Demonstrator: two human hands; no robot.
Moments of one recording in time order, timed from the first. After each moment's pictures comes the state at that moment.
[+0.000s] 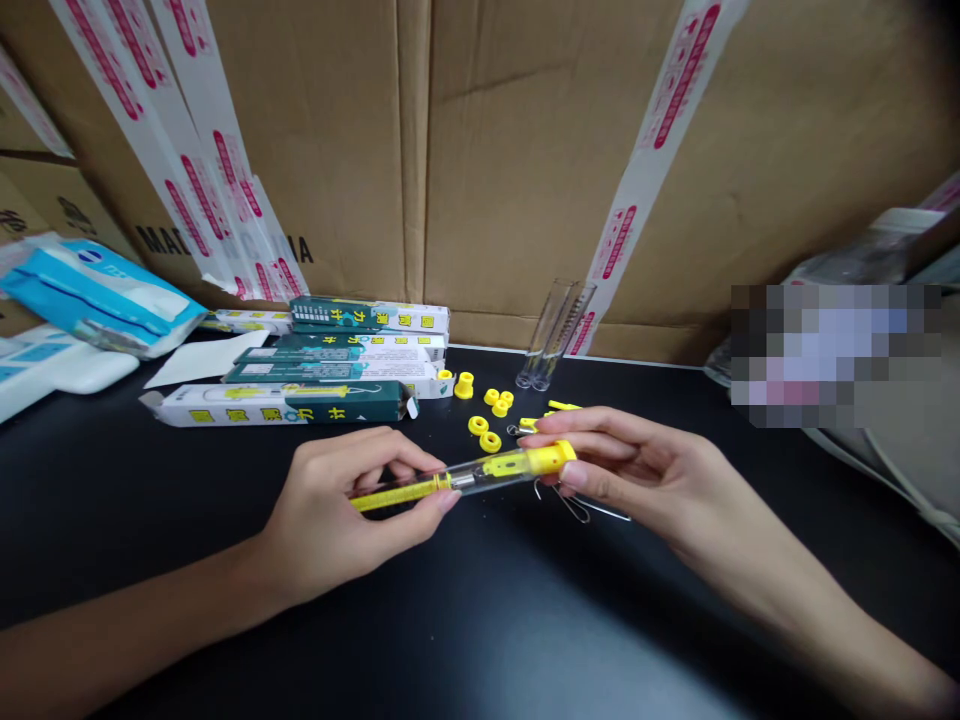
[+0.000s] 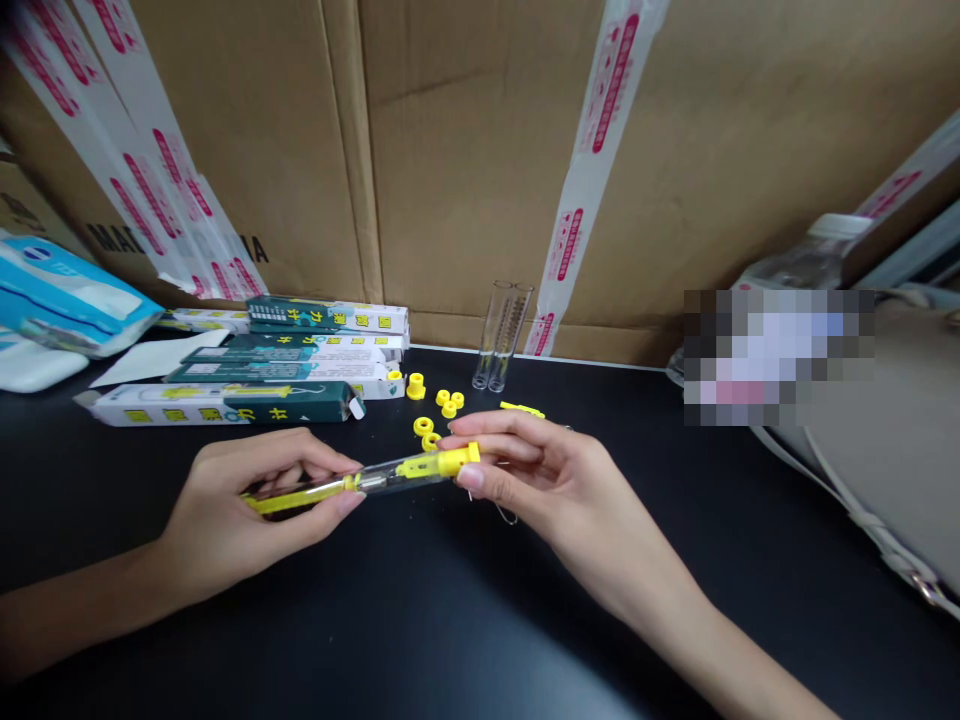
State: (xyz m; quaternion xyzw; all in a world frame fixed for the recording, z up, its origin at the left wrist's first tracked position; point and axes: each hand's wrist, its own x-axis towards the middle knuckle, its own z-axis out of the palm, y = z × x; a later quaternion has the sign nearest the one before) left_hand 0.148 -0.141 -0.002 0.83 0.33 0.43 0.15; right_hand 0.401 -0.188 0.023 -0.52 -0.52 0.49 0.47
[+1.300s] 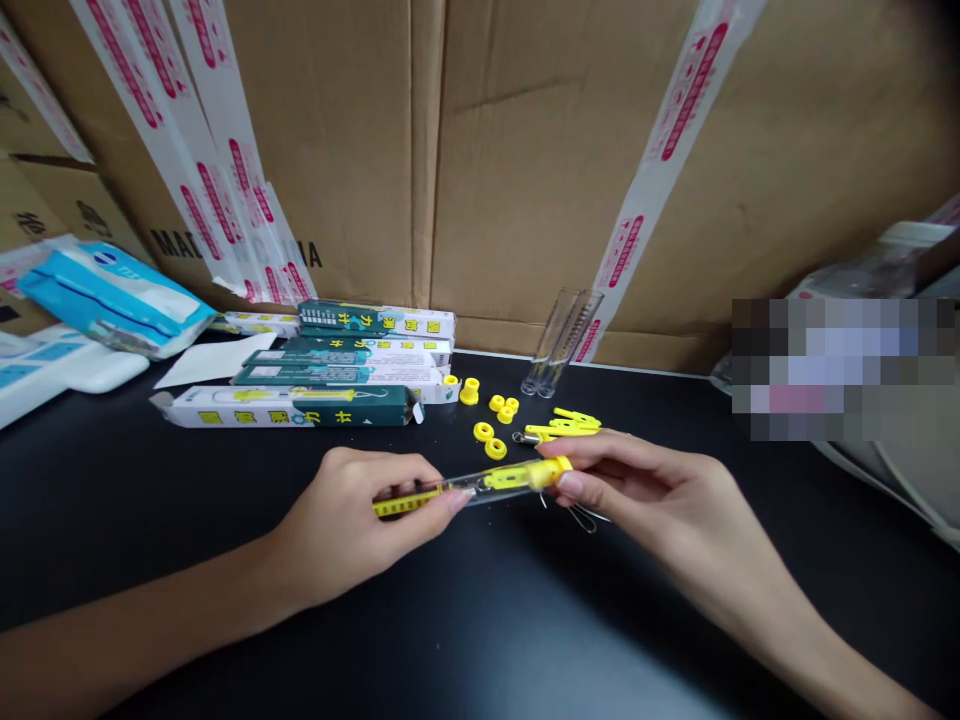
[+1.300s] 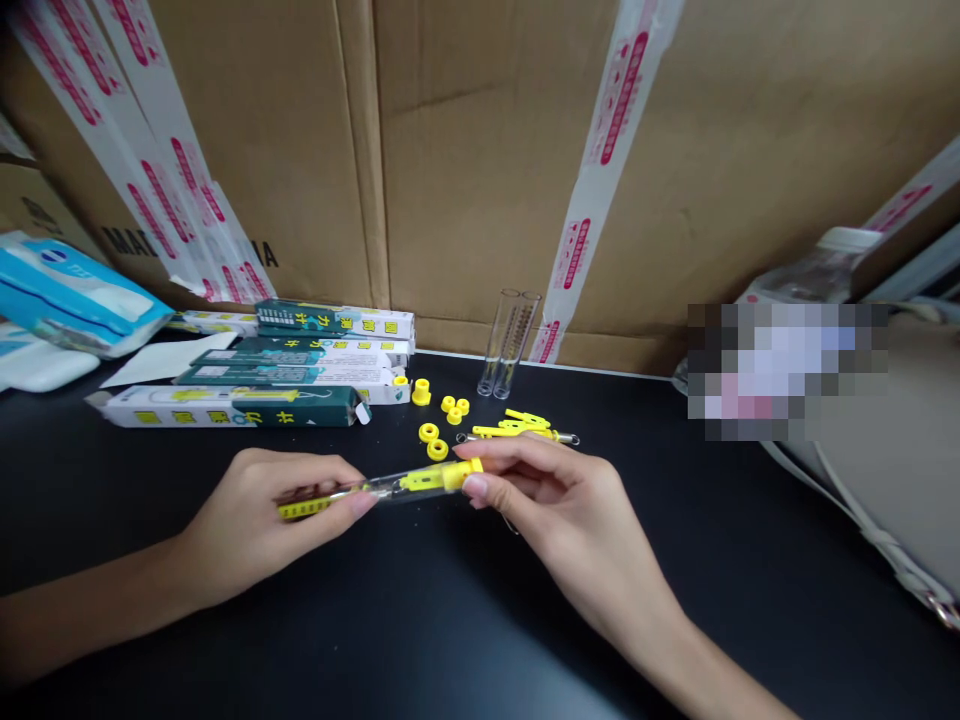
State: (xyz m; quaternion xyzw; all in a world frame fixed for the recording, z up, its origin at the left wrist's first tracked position) left_hand 0.150 -0.138 -0.002 0.85 0.33 0.35 0.21; right_hand 0.397 -0.189 0.009 -0.53 -0.53 0.42 0.51
